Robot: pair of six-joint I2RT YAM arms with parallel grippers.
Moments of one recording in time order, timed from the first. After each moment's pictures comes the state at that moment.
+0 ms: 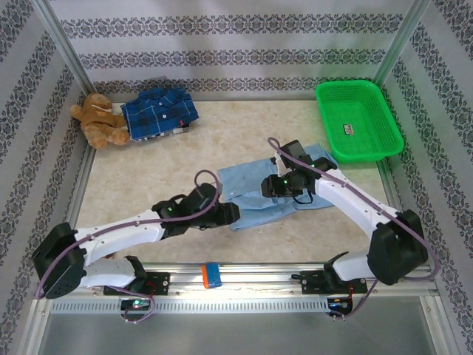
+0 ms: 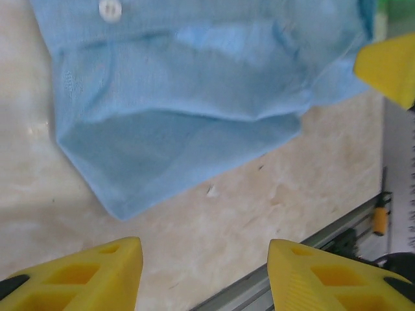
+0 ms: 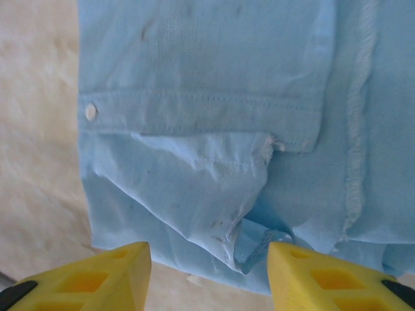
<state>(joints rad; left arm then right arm) -0.92 1.26 0.72 -0.26 0.08 -1.07 0.47 1.40 1.01 -0.78 -0.25 0.36</state>
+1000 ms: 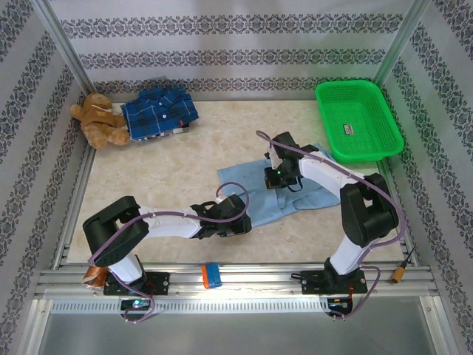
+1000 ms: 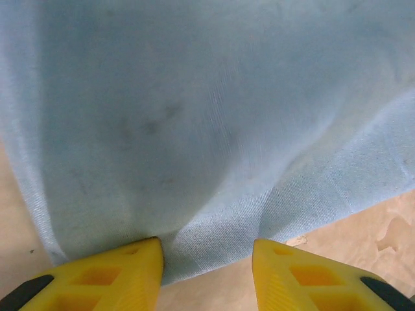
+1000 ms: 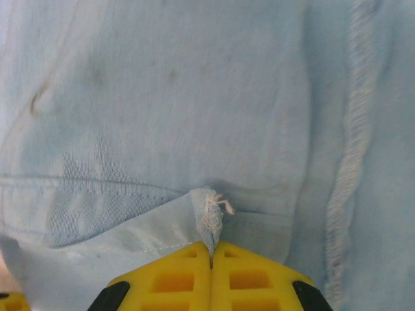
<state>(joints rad) -0.99 1.65 0.77 -0.09 0.03 -1.11 0.39 1.70 1.15 -0.70 -0.23 0.24</state>
